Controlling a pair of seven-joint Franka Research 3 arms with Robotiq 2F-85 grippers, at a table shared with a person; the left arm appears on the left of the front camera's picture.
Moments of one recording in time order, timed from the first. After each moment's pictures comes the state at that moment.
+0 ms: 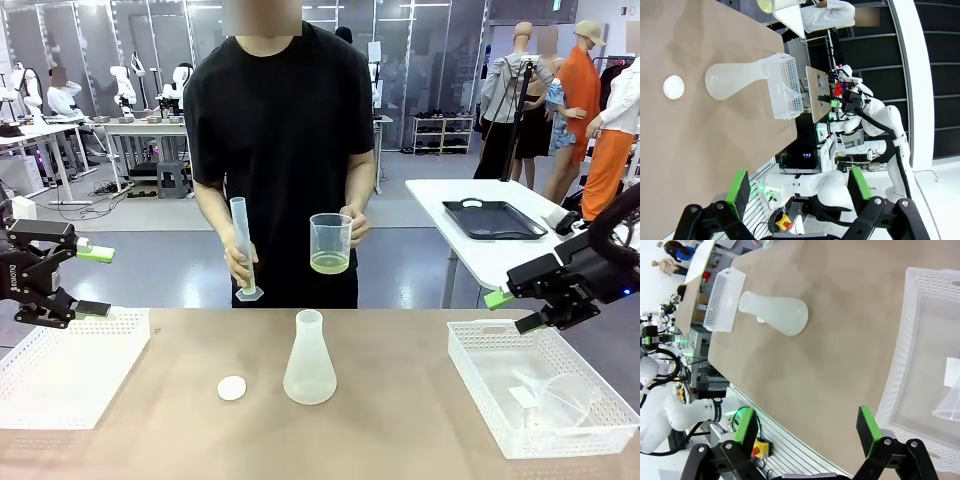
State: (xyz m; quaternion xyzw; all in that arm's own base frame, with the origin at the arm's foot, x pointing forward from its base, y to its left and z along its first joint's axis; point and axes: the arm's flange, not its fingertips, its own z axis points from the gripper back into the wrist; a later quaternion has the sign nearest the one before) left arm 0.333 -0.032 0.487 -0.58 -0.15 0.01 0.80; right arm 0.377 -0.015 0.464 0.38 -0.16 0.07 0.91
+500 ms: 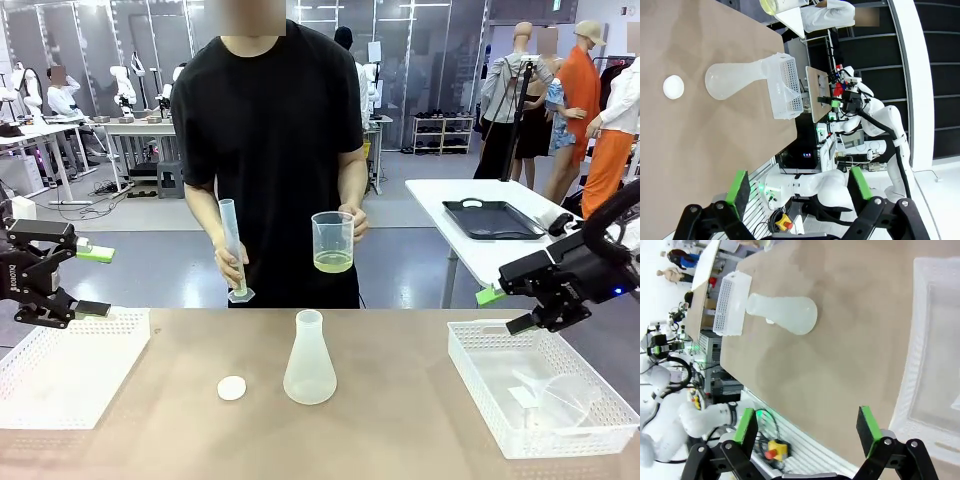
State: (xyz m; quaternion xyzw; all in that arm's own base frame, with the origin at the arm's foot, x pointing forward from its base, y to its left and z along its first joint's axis) left arm 0.333 -0.032 0.487 -0.58 -0.15 0.01 0.80; right arm 0.376 -0.005 0.459 0.41 -0.13 0.03 0.90
